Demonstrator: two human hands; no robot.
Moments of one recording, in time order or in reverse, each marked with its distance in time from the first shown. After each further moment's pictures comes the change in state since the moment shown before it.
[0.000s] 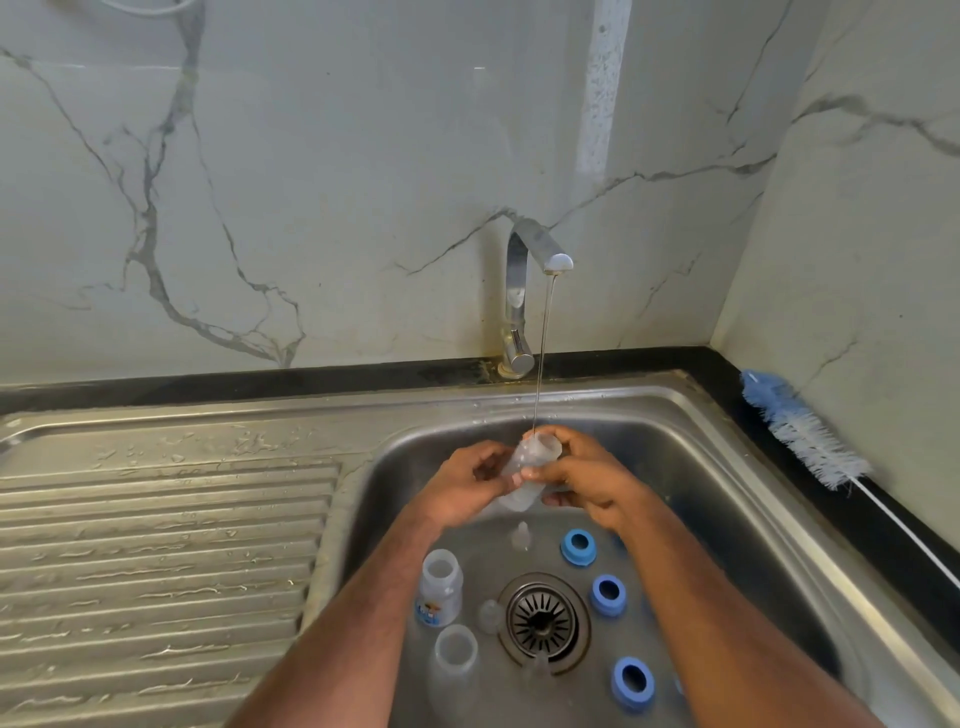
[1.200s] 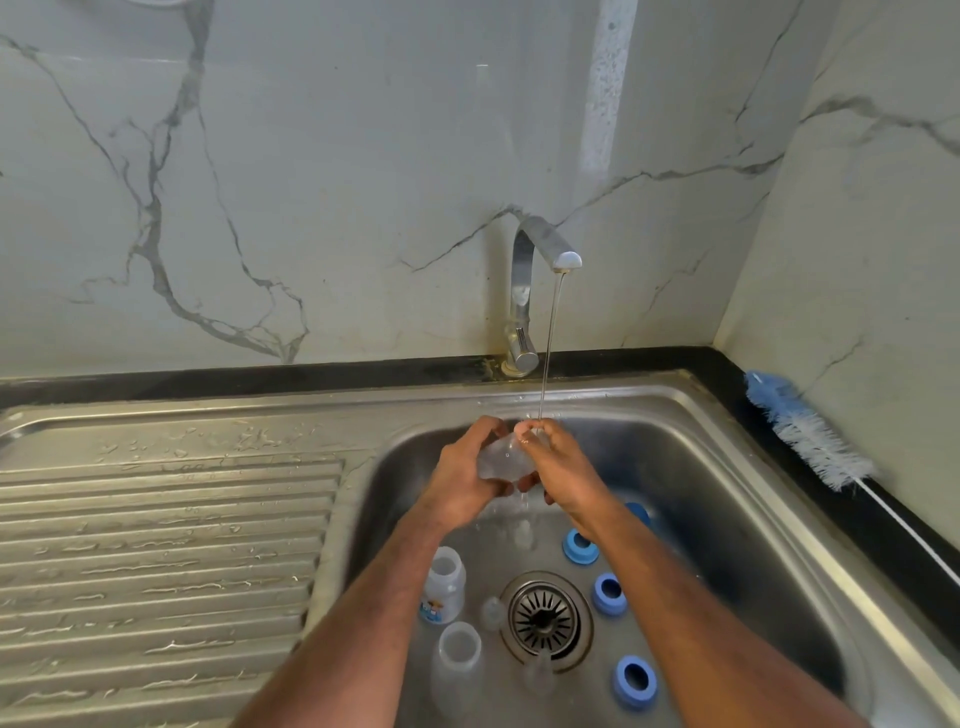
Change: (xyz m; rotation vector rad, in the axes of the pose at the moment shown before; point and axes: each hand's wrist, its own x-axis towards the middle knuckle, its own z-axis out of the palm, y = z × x) left_hand 0.000 -0.007 -0.001 0.058 0.167 0.217; right_hand -0.001 -0.004 0.037 -0.051 0.128 -0.153
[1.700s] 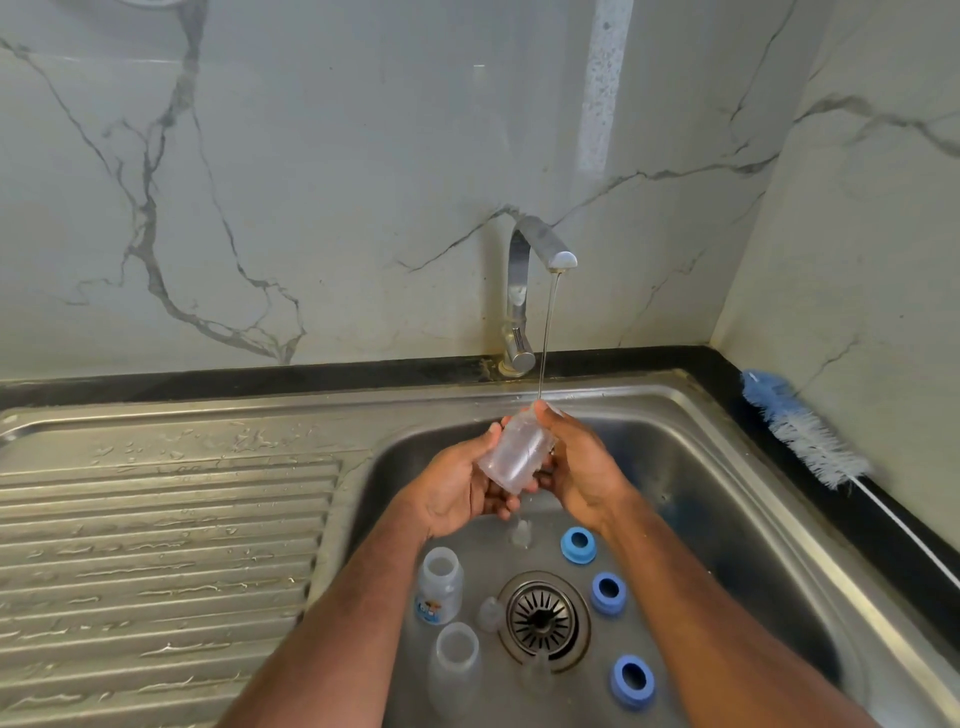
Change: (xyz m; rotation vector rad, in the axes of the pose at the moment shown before) left_hand -0.003 0.018 -0.009 -0.799 -0.339 -0.438; right_hand 0.002 0.000 -0.015 0.480 -0.044 0.086
